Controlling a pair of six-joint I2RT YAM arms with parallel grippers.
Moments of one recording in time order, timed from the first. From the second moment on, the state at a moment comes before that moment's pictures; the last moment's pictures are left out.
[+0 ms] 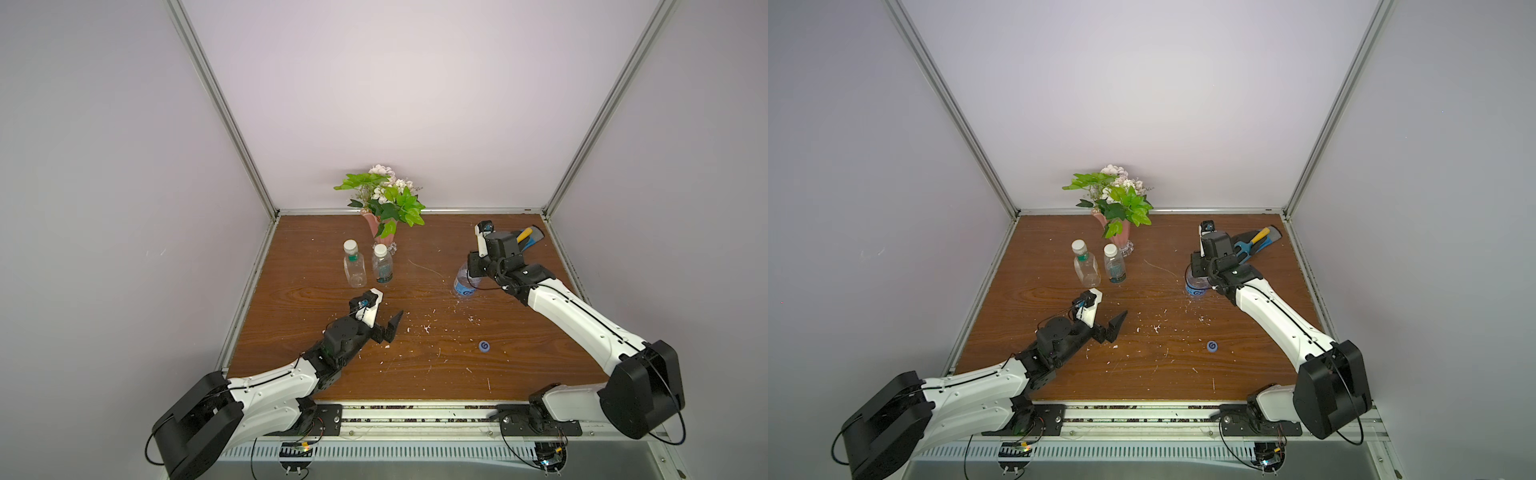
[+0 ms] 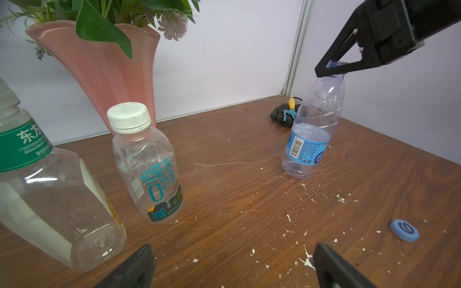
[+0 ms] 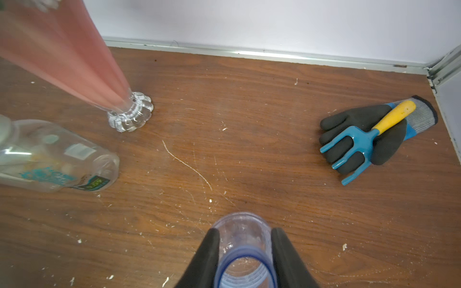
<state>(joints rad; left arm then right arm) -0.78 1.05 0.20 0.68 -0.16 -0.08 0.46 1.35 1.08 -0.38 0.21 0.18</state>
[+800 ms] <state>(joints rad) -0.78 1.06 0.22 0.68 -0.16 -0.06 0.70 1.50 1.19 -0.31 0.17 0.24</state>
